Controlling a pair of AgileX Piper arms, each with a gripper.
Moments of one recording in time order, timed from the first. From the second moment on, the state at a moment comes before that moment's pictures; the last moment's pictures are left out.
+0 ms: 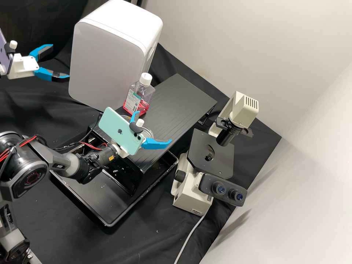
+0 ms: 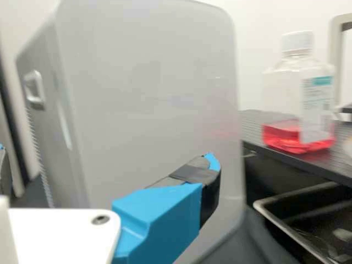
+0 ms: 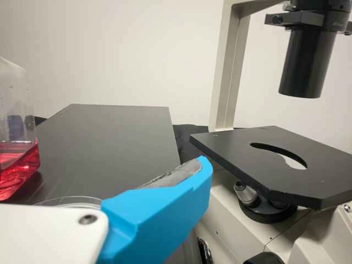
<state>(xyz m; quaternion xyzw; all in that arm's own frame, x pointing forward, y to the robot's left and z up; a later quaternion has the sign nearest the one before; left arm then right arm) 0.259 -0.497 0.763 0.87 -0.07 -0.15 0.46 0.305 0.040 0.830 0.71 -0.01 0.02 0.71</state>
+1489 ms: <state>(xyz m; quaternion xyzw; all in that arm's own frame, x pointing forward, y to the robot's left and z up) 0.171 -0.502 0.703 0.83 -0.05 -0.35 0.42 0.305 0.040 0.830 0.71 -0.01 0.02 0.71</state>
